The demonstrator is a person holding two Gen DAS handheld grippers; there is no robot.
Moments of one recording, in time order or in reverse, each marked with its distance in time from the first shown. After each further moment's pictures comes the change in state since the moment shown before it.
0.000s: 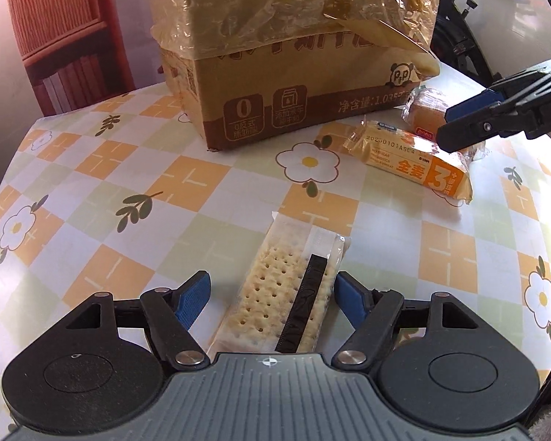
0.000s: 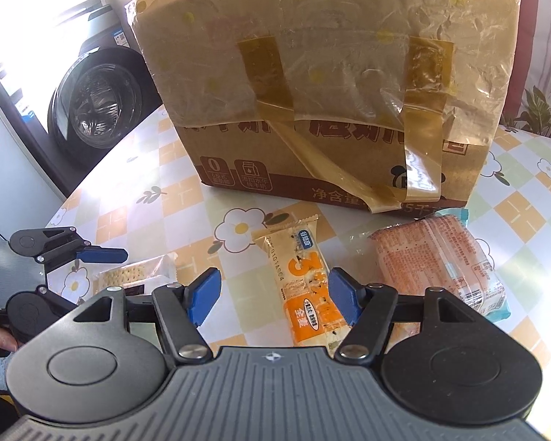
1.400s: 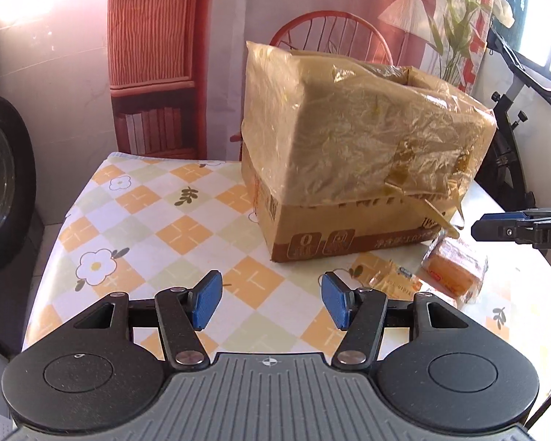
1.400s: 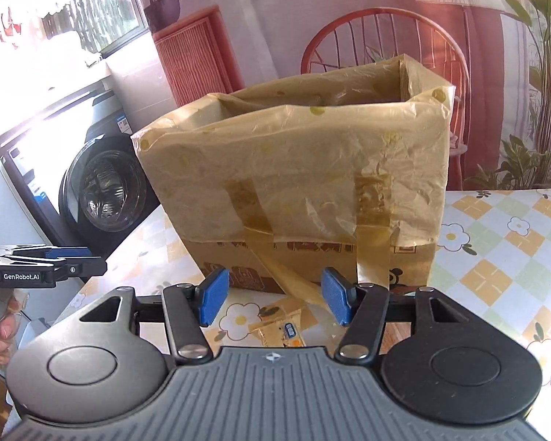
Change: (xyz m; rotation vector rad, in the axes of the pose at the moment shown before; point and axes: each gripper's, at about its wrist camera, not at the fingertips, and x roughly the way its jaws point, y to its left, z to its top) left arm -0.083 0.020 0.048 -0.213 -0.157 0.080; right arm -0.054 -0.021 0.022 0.098 -0.218 0.019
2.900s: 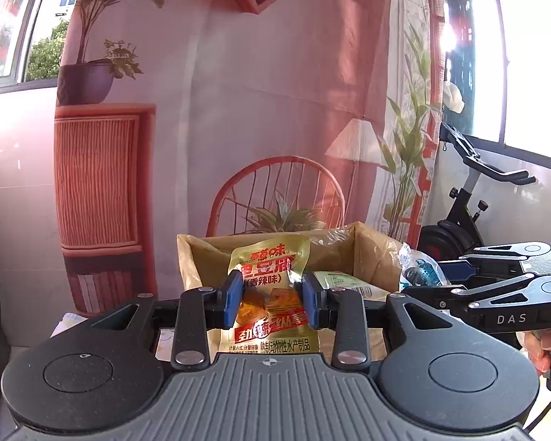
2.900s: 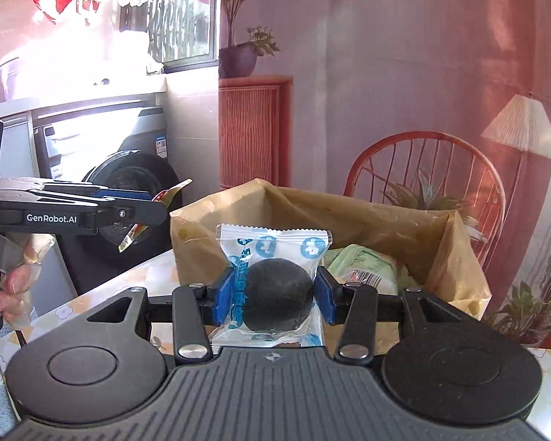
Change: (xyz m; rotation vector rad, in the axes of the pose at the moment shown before) left arm -0.028 -0.063 0.122 0.070 -0.432 -0.085; right arm -0.019 0.027 0.082 -0.318 -0.260 -0.036
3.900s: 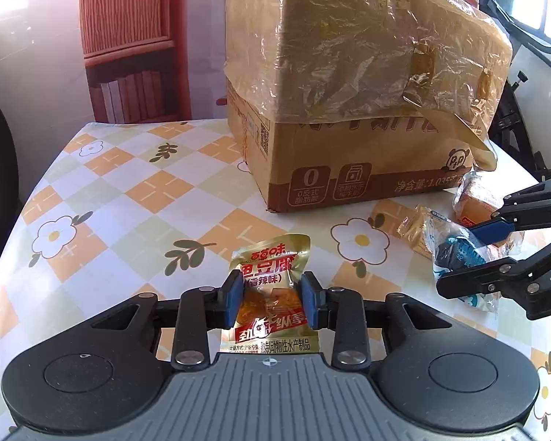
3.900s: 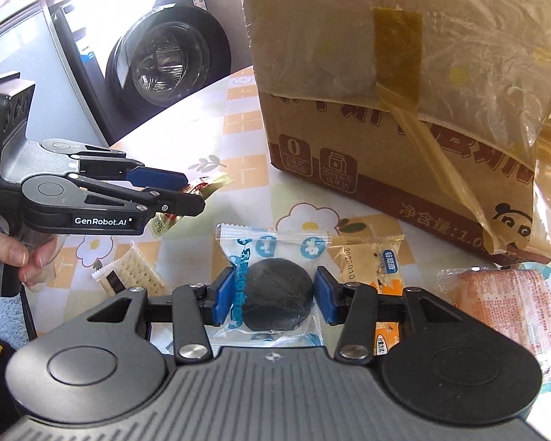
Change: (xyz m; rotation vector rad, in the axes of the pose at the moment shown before) left arm 0.010 0.052 -0.188 -0.023 0.464 0.073; right arm 0.059 0.064 -0.137 0.039 0.452 0.228
